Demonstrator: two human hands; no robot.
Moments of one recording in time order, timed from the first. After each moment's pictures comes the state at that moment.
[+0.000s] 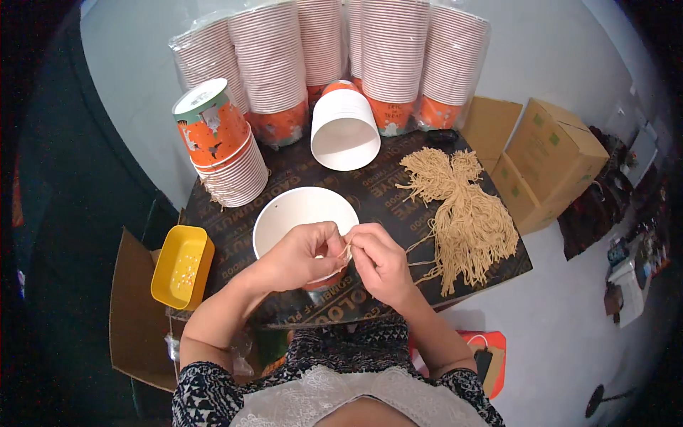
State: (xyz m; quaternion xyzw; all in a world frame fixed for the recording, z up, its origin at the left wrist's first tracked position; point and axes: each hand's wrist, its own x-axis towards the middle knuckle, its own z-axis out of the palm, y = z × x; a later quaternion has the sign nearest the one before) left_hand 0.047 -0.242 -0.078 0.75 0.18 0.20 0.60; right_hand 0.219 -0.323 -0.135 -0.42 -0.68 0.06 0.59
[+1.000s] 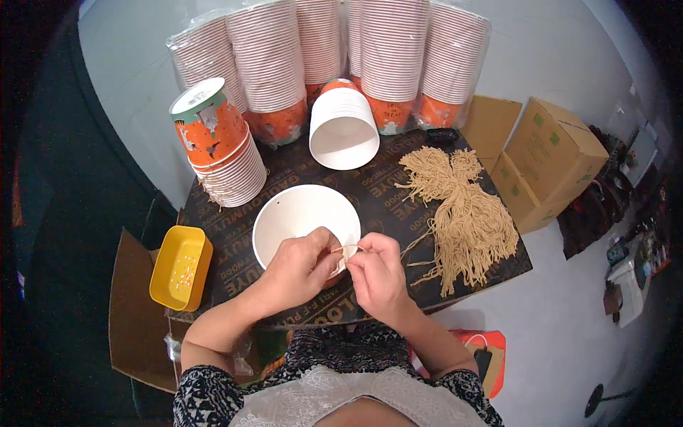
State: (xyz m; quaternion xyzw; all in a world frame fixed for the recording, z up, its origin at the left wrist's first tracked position) left_hand 0.047 -0.268 -0.065 0.87 0.27 0.25 0.33; right_hand 0.205 -0.338 -0.142 -0.46 -0.67 -0.07 0.58
